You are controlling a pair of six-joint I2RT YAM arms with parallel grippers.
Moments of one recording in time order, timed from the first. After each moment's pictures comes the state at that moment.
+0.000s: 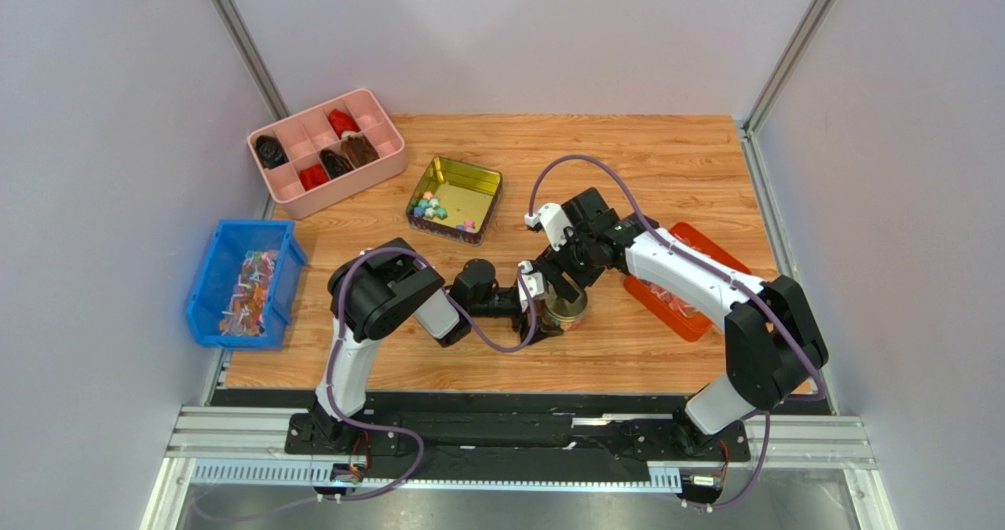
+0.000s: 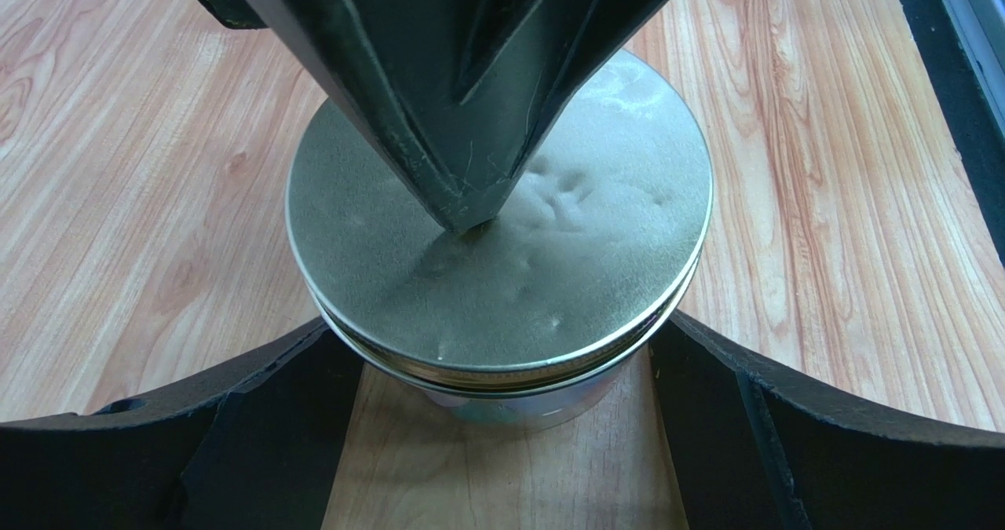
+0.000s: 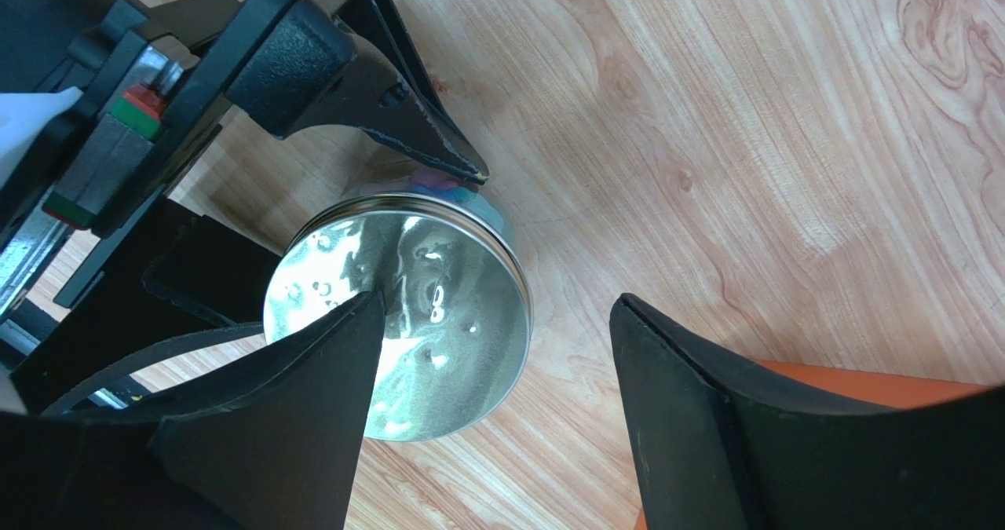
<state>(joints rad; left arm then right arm) -0.81 2.08 0.67 1.17 0.67 0.19 0.61 1.55 1.10 -0.63 -0.13 -0.26</state>
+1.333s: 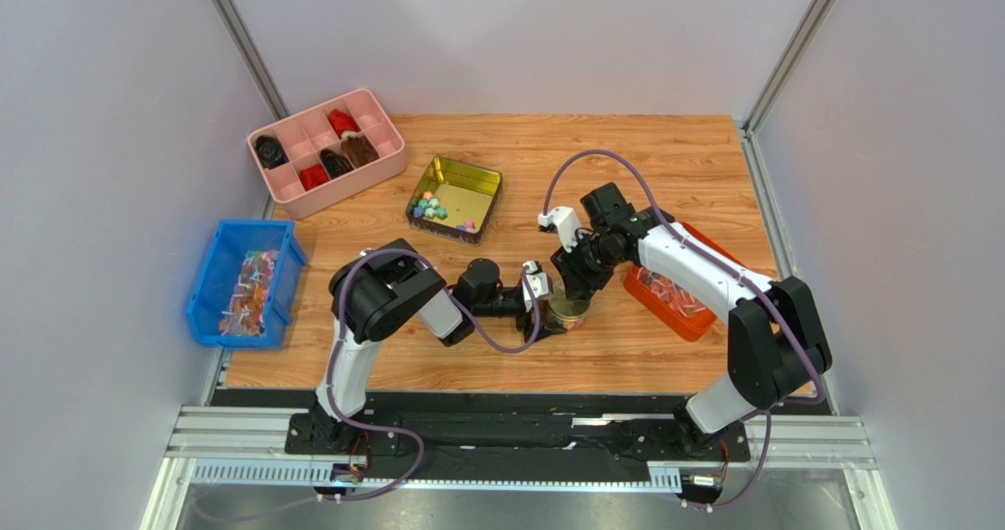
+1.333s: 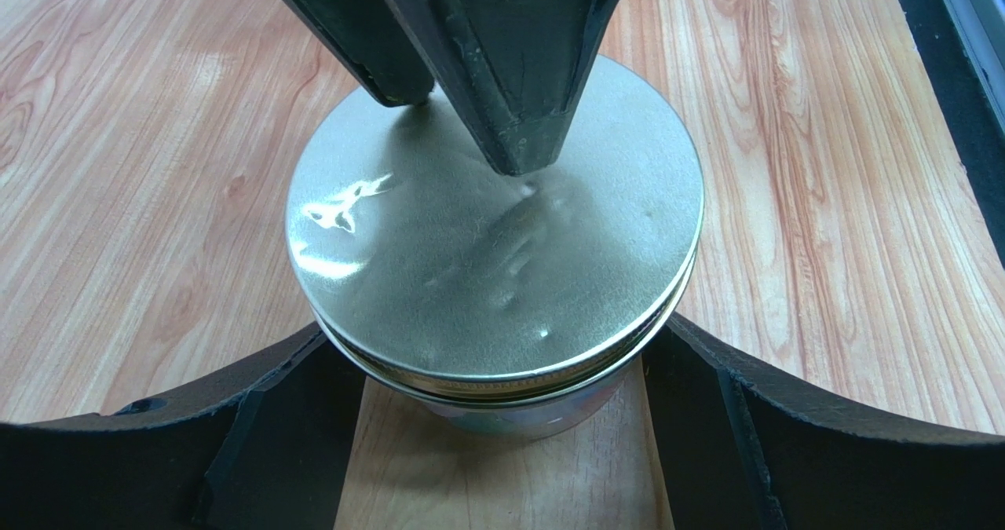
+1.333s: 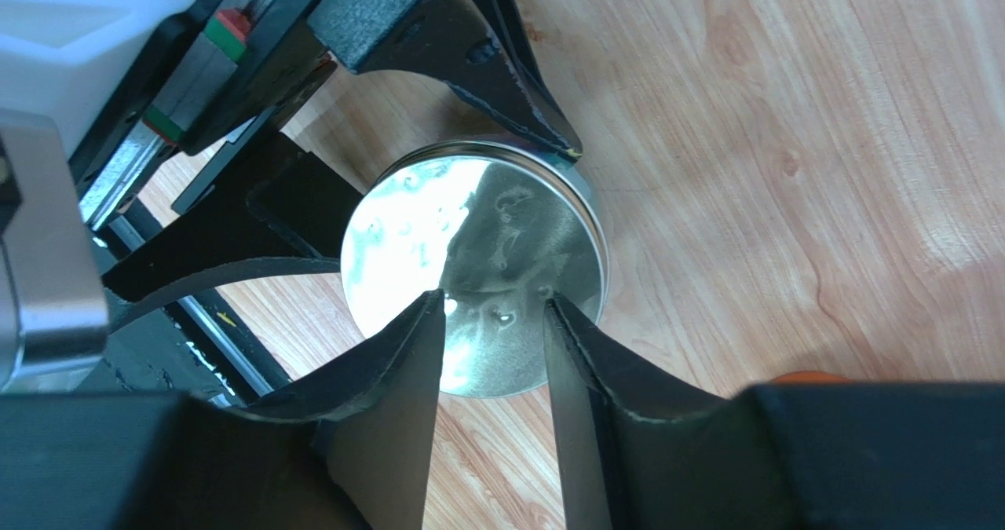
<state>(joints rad) -0.83 2.08 0.69 1.16 0.65 0.19 0.50 1.54 1.10 -0.73 -0.38 -0.34</state>
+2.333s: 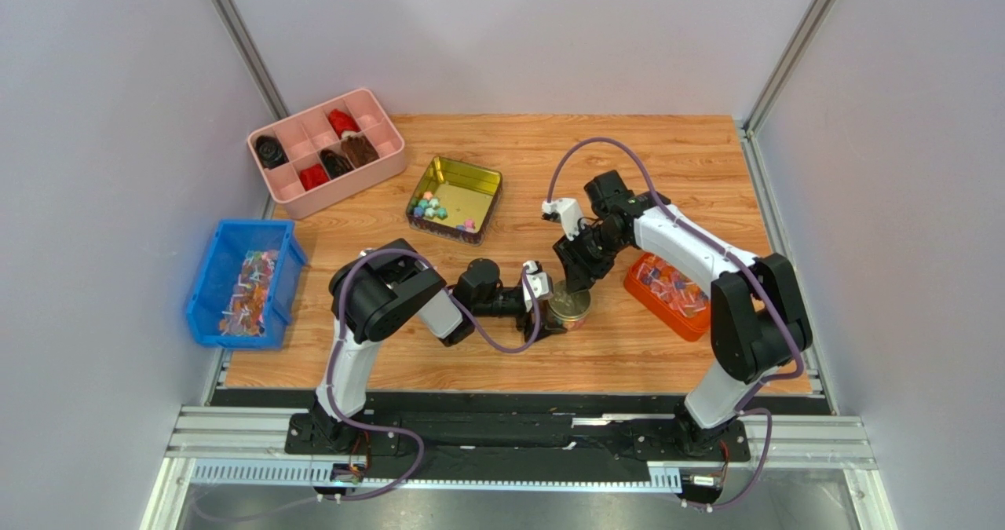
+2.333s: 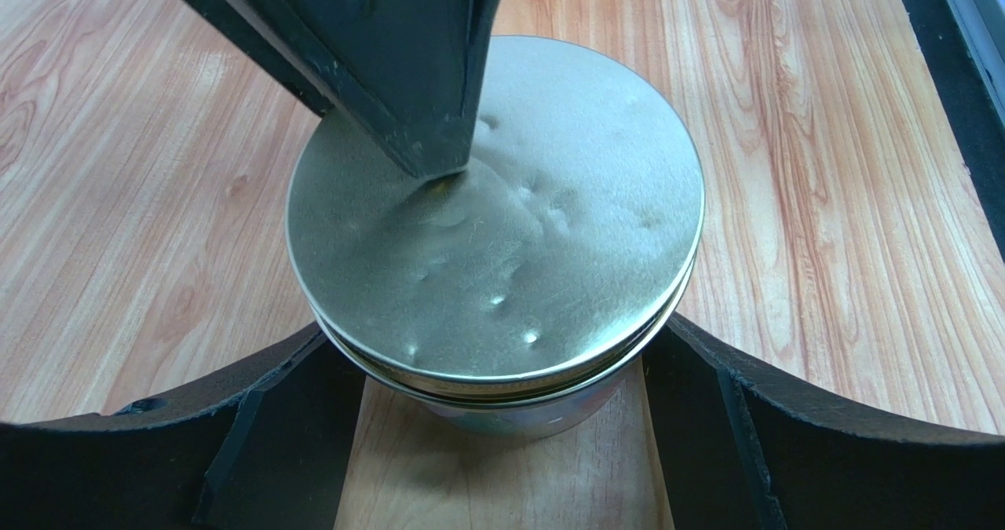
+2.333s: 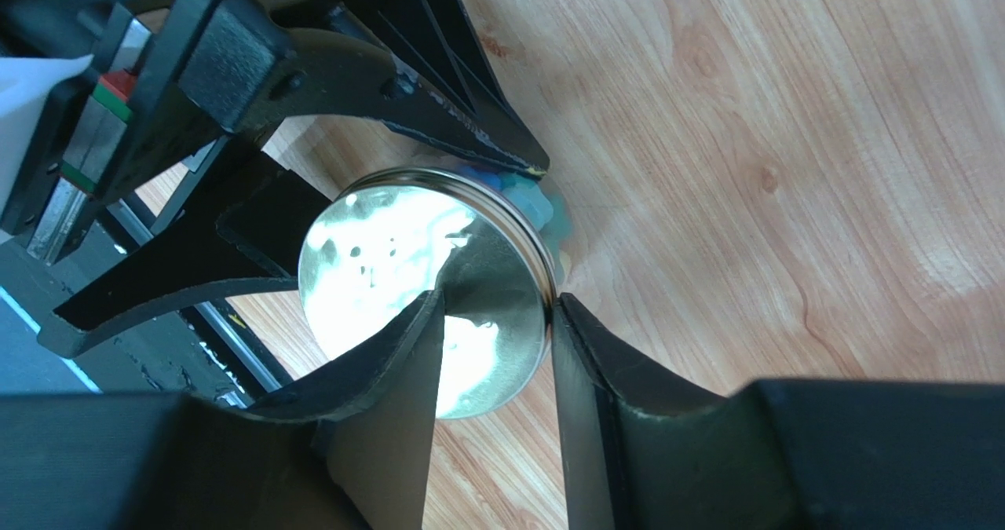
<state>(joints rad) -0.83 2.08 0.69 1.15 0.64 0.19 0.43 1.67 1.20 -0.78 -0.45 -0.36</state>
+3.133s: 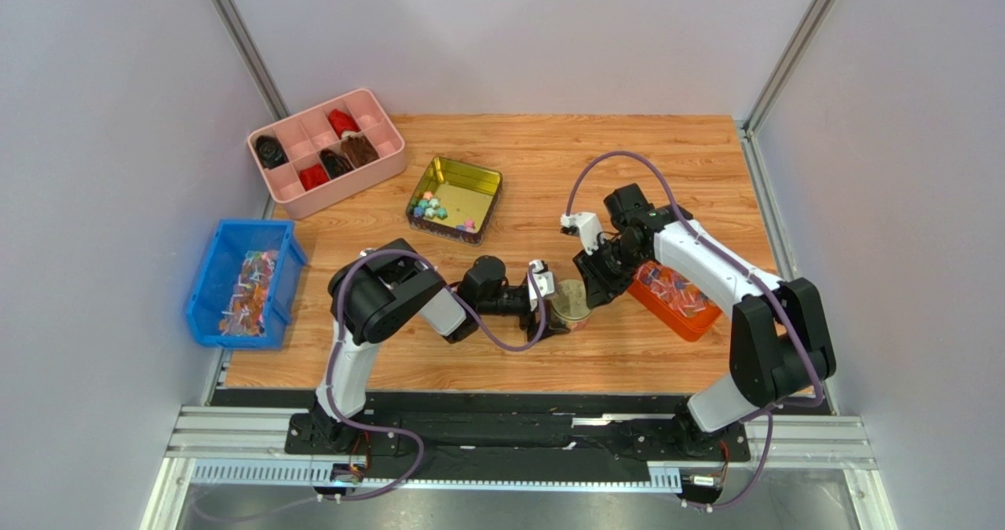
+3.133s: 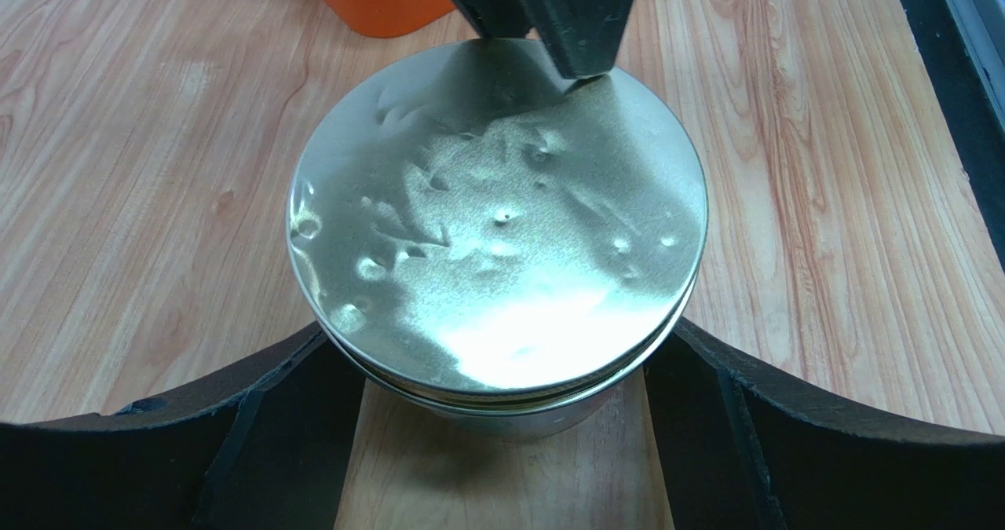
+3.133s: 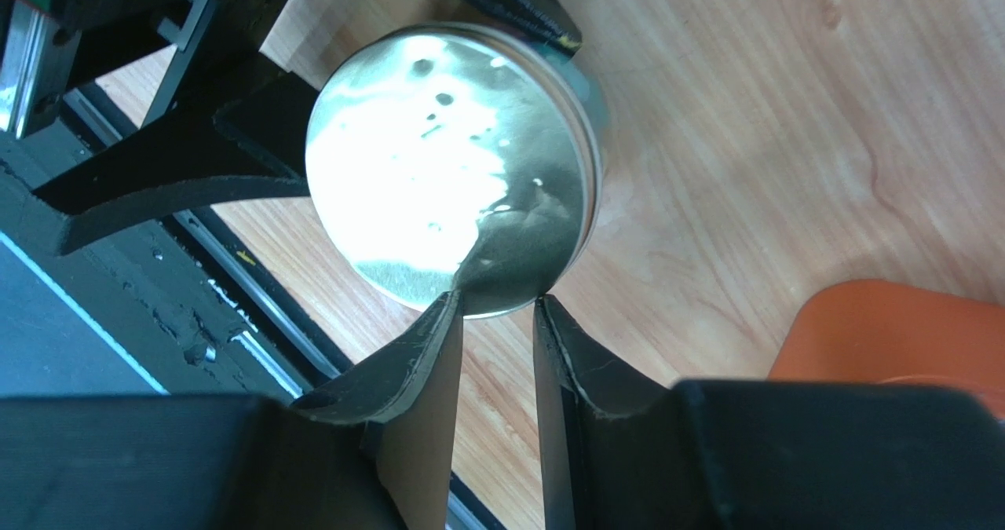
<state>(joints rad) -0.83 2.08 0.73 1.08 0.64 0.21 0.39 1.54 1.08 -0.84 -0.44 -0.37</state>
